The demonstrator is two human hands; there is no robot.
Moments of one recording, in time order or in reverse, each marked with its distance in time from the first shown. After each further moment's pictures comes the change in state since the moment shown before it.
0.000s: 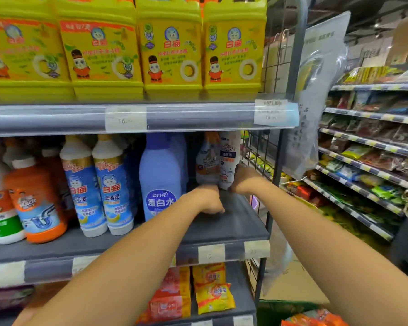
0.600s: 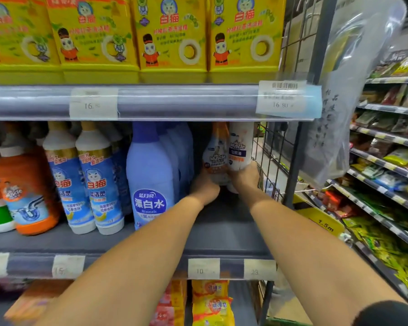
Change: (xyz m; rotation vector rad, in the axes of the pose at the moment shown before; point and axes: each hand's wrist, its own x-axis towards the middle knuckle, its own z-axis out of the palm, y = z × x) left_hand 0.088 -0.021 0.035 -0.667 0.479 -0.260; right_hand 0.087 0.007 0.062 1.097 0.405 0.280
